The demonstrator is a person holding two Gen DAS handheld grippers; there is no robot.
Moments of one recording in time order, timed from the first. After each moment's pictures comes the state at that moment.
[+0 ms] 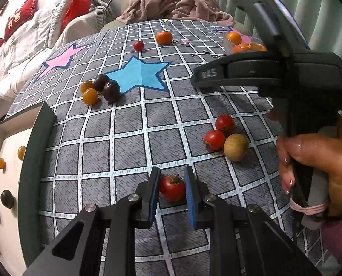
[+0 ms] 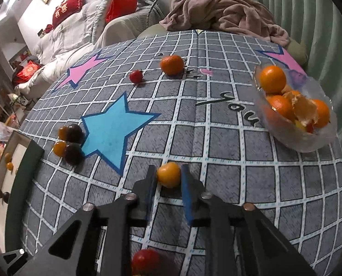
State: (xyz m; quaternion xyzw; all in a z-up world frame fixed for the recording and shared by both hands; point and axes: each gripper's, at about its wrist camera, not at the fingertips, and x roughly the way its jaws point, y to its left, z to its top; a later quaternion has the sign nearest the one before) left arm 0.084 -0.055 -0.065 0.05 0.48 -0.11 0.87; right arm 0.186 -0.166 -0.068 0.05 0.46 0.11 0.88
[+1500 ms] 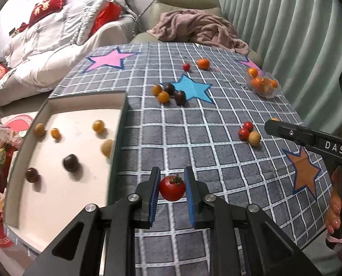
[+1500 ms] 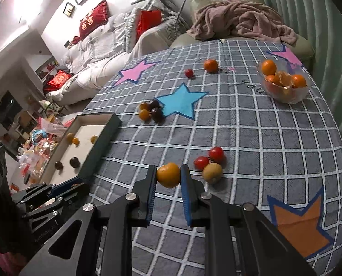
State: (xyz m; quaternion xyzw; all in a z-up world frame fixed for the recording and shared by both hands) left arm 0.012 0.059 -0.005 -0.01 0.44 -0.08 0.90; right arm 0.048 -0.139 0.000 0.09 0.44 0.19 0.88
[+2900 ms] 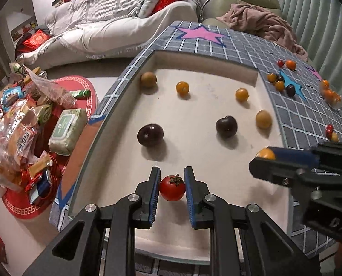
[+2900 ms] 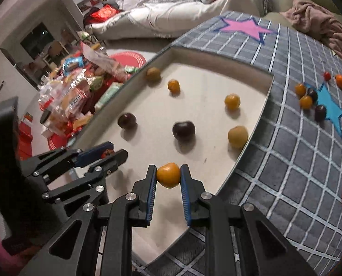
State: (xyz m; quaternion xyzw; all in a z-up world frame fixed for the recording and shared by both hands) left arm 0.000 0.229 -0.056 -0.04 0.49 0.06 0.87; right arm 0.043 0.115 -0.043 -0.05 0.53 0.32 0.78
